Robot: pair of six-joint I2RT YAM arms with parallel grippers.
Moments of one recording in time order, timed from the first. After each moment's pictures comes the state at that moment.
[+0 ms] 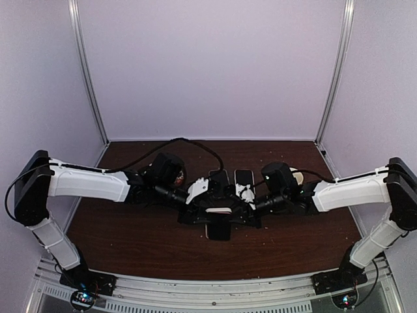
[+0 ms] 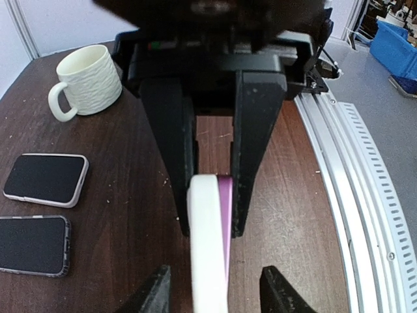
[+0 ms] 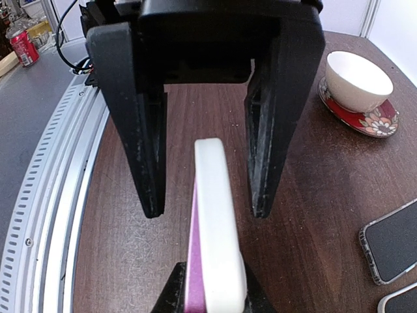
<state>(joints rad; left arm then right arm) -0.90 1.65 1.00 -0.03 0.63 0.41 0.83 1.52 0.77 0.16 -0.59 -0.34</state>
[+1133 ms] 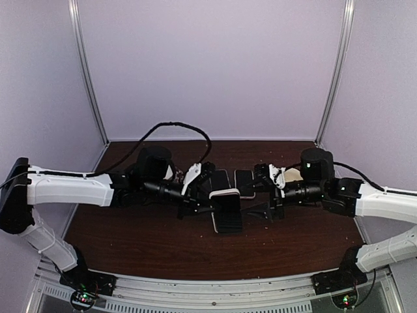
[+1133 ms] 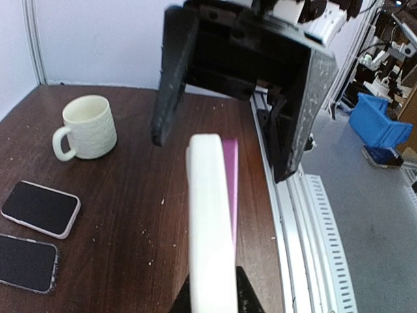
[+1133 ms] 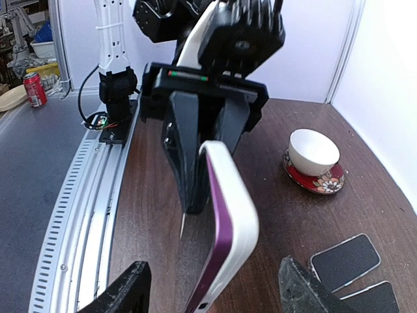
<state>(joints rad) -0.95 1.53 0.94 0.15 0.65 0.10 0.83 1.11 0.72 0.05 -0.57 -0.29</state>
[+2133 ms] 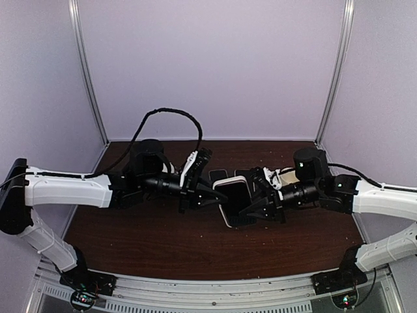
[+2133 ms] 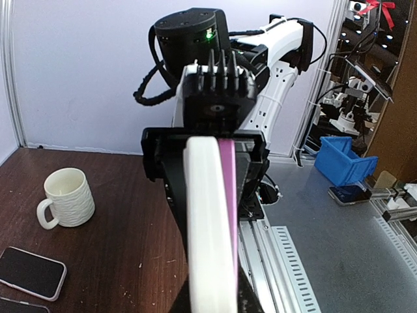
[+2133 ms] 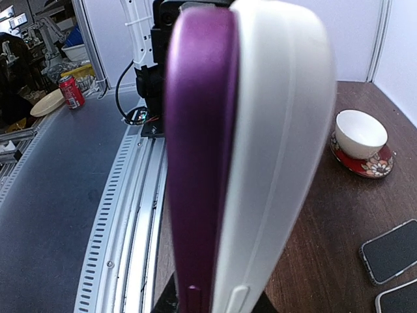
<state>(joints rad) -0.98 1.48 0.94 0.40 0.76 -0.06 0.85 1.14 0.76 -0.06 -0.70 -0.22</state>
